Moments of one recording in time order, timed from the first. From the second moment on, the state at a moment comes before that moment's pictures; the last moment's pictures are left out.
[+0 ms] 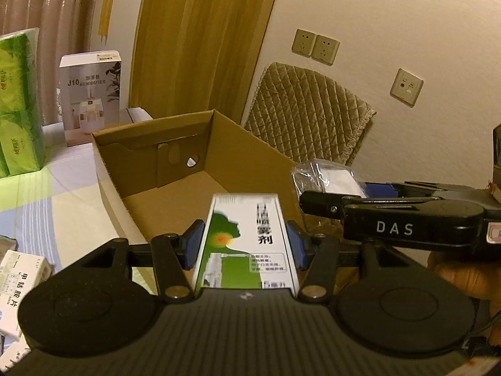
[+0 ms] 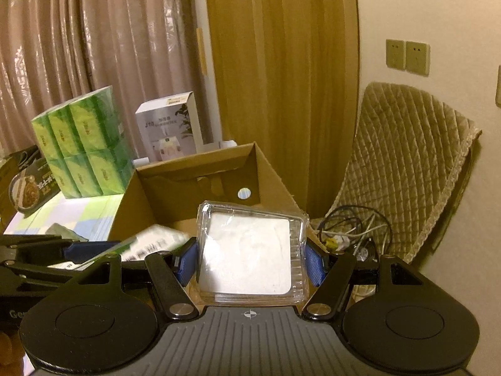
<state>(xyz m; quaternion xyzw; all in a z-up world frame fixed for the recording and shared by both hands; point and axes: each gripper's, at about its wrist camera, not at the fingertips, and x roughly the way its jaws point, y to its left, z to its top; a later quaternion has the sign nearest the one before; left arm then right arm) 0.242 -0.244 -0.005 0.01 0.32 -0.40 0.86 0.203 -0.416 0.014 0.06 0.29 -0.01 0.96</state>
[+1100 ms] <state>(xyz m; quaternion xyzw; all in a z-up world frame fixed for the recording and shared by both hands) 0.251 -0.224 0.009 0.02 0.30 -0.36 0.88 0.207 -0.409 0.008 0.07 0.30 0.02 0.95</state>
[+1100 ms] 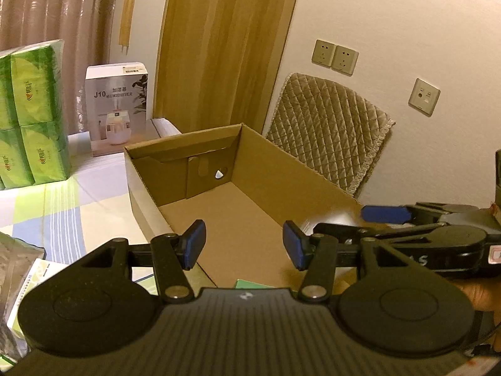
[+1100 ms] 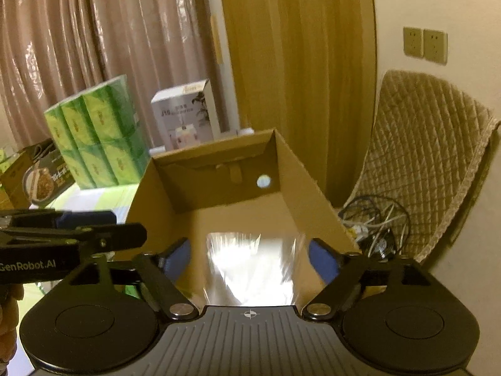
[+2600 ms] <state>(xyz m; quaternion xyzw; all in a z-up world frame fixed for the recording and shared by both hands) 0.242 0.006 -0.001 -0.05 0.34 -0.09 0.94 0.197 -0.288 0.016 0.01 0.26 0.18 0.95</state>
